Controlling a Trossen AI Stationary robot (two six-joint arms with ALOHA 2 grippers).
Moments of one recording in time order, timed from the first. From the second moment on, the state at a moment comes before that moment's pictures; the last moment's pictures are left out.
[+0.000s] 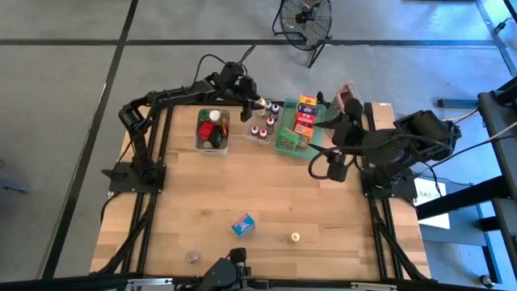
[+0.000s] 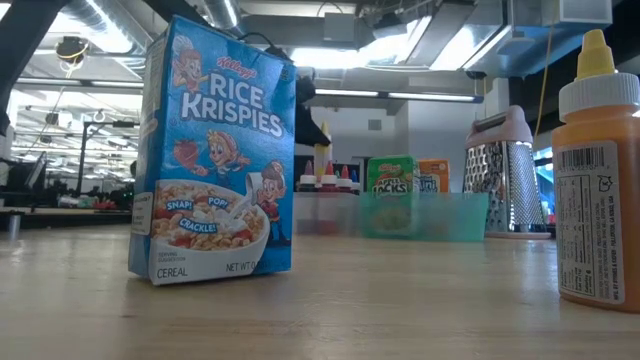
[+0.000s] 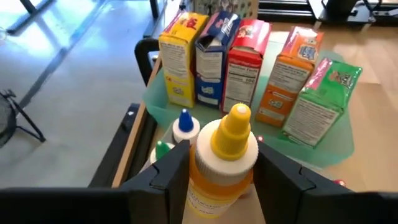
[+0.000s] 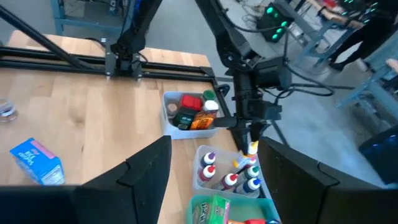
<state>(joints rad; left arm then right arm) 0.72 1.84 1.36 -0.17 0.48 0.36 0.45 1.53 2.20 -1.35 0.76 0.14</state>
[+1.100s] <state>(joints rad) 0.66 1.83 1.19 0.06 0.41 0.33 0.34 1.53 2.20 -1.33 0.64 0.12</state>
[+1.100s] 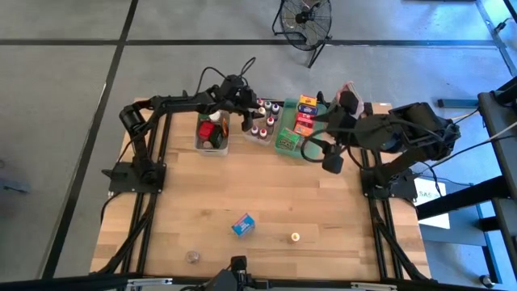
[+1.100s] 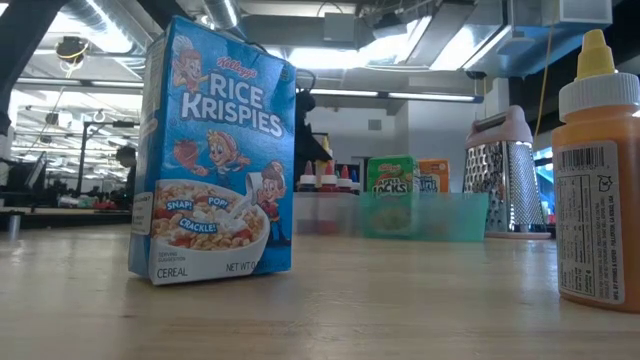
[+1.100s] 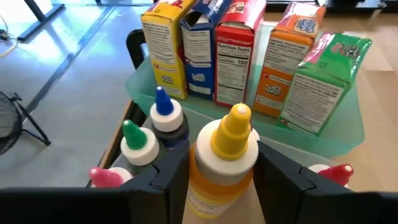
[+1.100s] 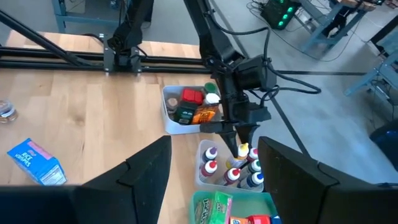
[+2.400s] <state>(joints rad) 0.66 1.93 1.19 0.08 0.50 0.36 0.31 1.53 2.20 -1.29 0.59 0.12</state>
